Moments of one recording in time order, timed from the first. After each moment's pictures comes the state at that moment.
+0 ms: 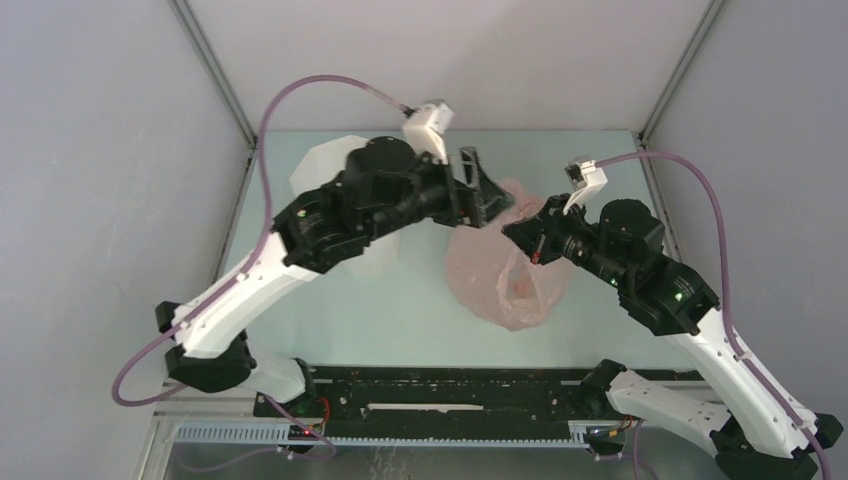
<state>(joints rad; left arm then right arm) -1.09 1.48 1.94 -0.69 -0.12 -0.68 0.71 0.86 1.21 -0.56 -0.08 0.49</state>
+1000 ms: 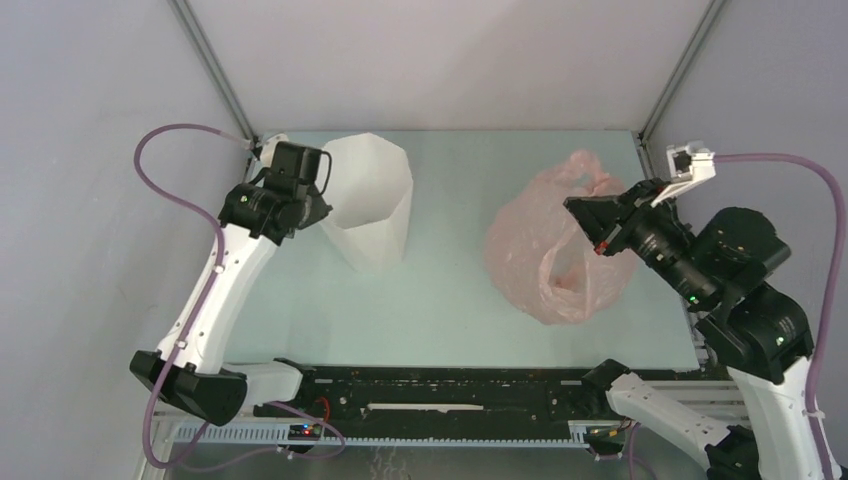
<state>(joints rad) -0.35 1.25 1.50 -1.10 -0.45 -0.70 0.56 0.80 1.49 -0.75 -0.01 0.42</state>
